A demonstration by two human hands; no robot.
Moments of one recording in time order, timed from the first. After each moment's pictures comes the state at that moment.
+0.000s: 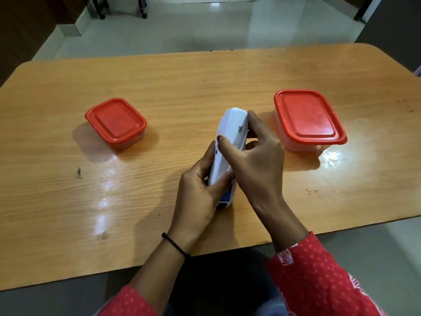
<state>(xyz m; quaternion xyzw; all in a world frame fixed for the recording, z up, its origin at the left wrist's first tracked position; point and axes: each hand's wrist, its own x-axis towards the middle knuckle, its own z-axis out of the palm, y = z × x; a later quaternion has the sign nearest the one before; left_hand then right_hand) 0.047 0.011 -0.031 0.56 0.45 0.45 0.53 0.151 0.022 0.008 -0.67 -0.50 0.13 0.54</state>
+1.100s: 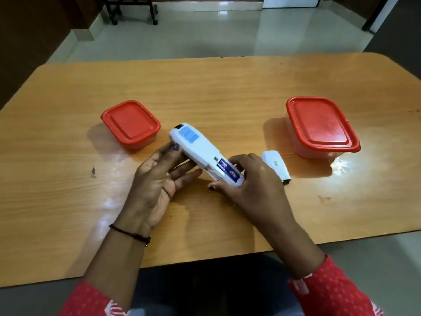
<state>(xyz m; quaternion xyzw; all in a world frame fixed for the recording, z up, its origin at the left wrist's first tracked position) -0.023 0.043 -0.015 0.26 0.39 0.53 0.71 0.147 0.002 -0.014 -0.68 -0.65 0.13 0.32</state>
